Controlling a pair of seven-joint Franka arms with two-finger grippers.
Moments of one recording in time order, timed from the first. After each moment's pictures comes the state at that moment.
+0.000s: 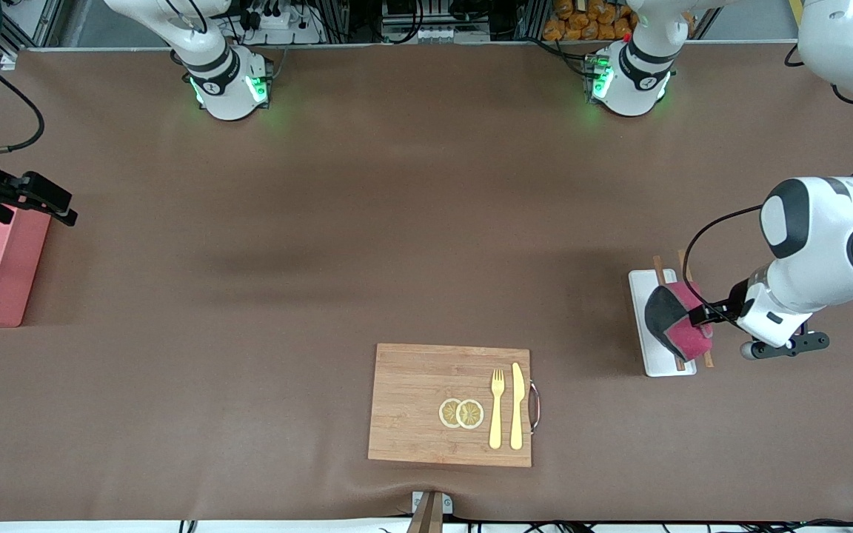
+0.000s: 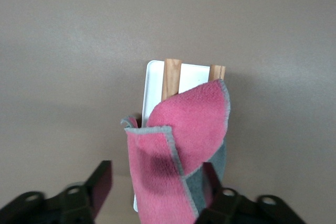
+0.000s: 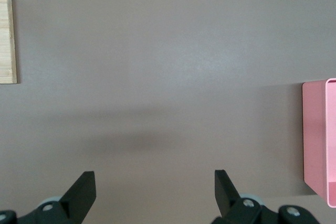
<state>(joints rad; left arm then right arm) 0.10 0.42 -0.11 -1.77 0.04 2.19 -0.17 -0.01 -0.01 -0.02 -1.64 0.01 1.67 0.01</state>
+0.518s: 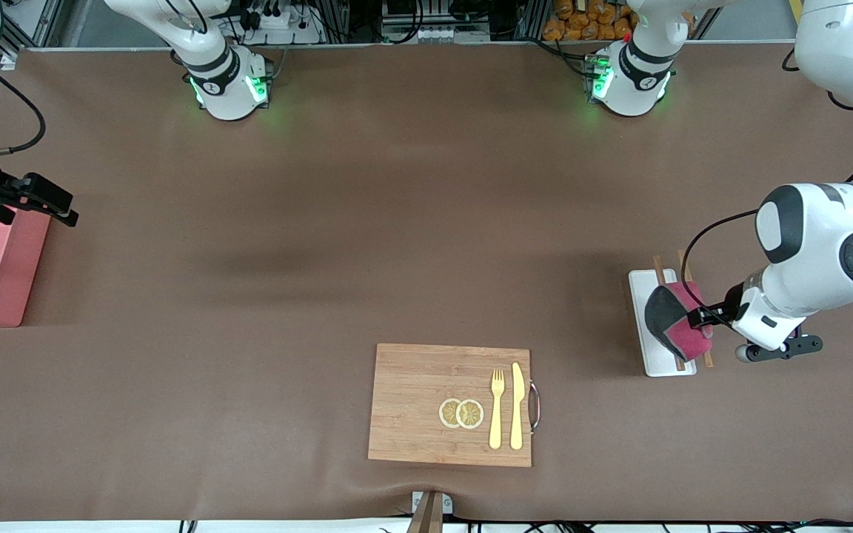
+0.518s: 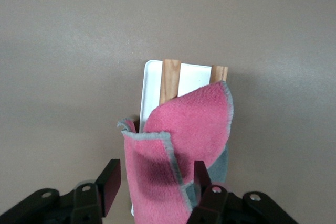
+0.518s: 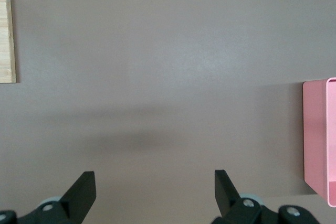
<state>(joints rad) 0.10 0.44 -0.11 -1.76 0.04 2.20 -0.17 -0.01 -0.01 -0.03 -1.64 0.01 1.67 0.01</state>
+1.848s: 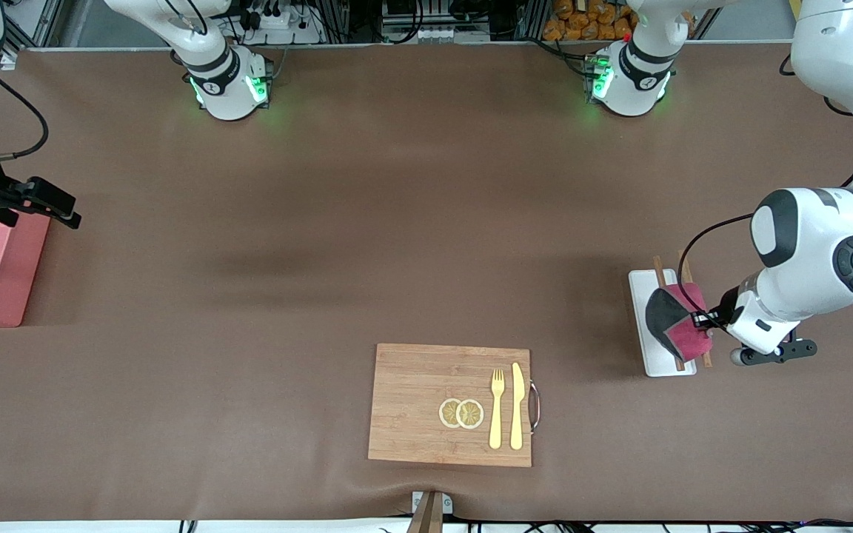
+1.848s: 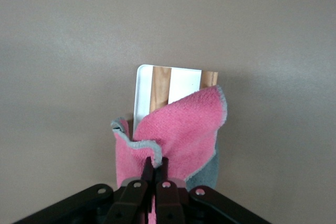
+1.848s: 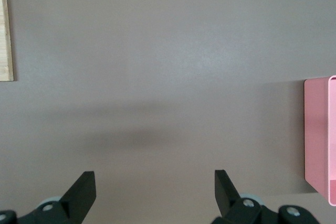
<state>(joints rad) 0.09 0.45 -0.11 -1.74 0.04 2.20 -0.17 -0.01 0.00 -0.03 -1.64 0.01 1.67 0.01</state>
